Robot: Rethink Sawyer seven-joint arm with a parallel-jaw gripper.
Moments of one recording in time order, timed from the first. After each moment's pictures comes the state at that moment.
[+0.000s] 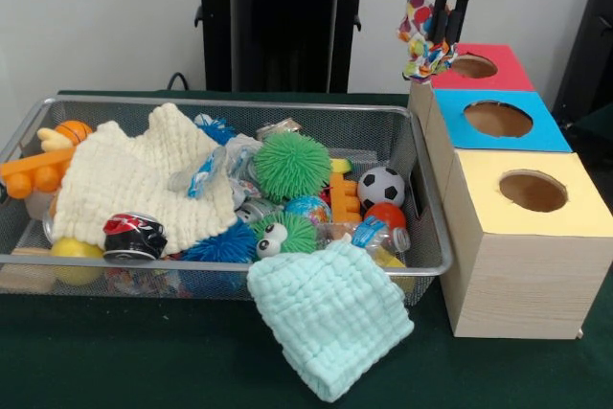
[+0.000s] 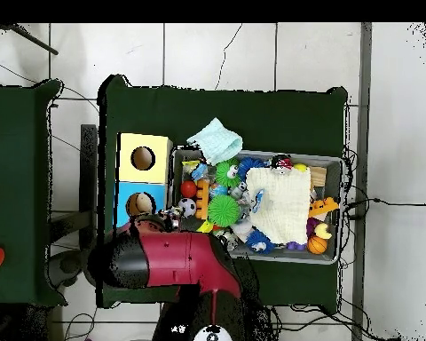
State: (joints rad) arm 0.05 -0.92 -0.09 1.88 -0.04 0.49 1.74
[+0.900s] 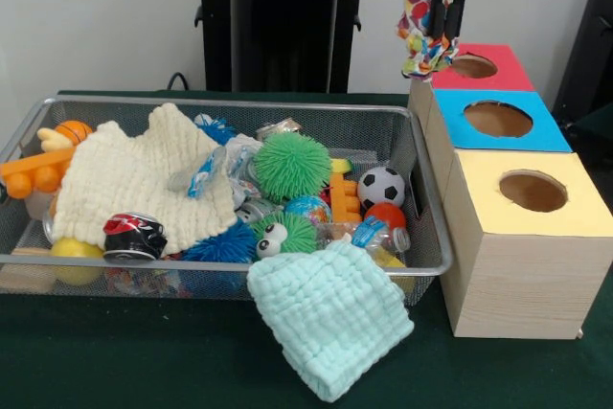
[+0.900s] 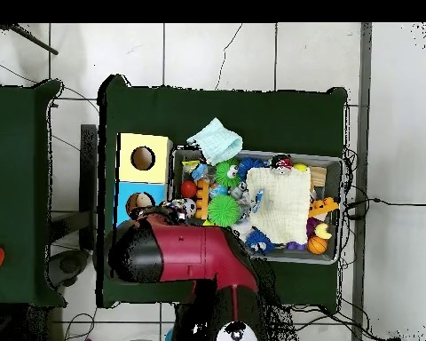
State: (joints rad) arm -0.05 -0.96 0.00 1.89 -0.04 0.49 1.74
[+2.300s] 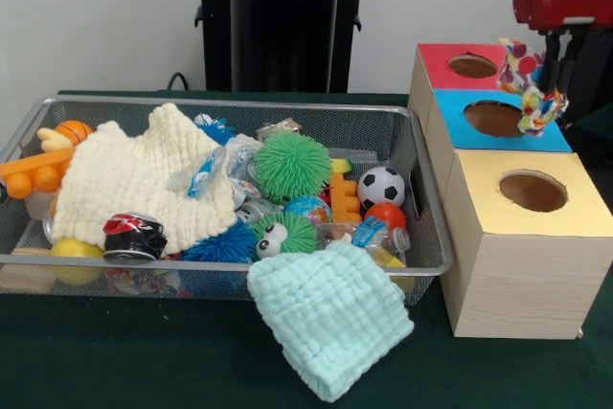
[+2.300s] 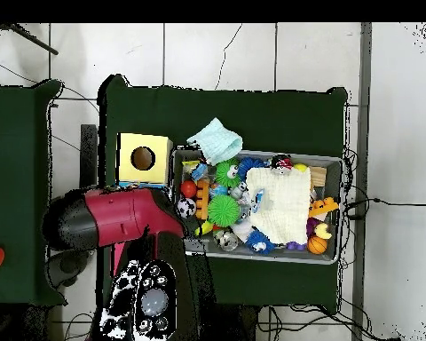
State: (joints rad) arm 0.13 -0.75 0.00 1.63 -0.04 0.55 1.74
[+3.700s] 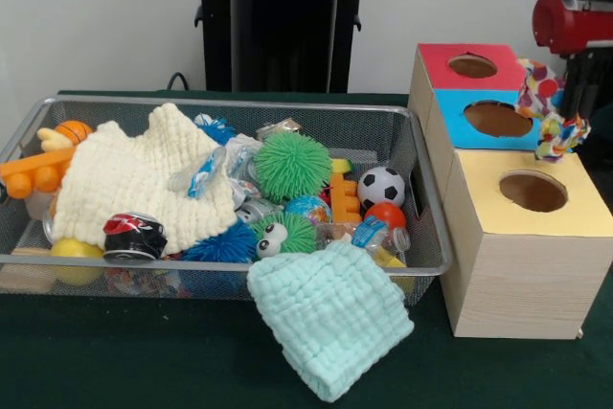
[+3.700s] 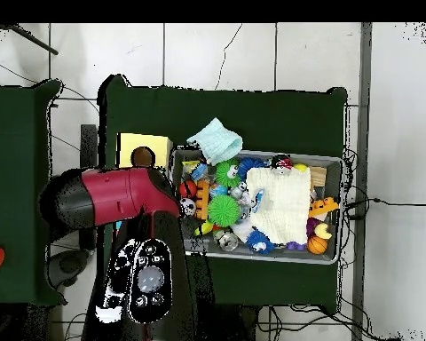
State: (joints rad) arm 0.15 -0.69 -0.01 1.51 -0.03 0.60 1.74
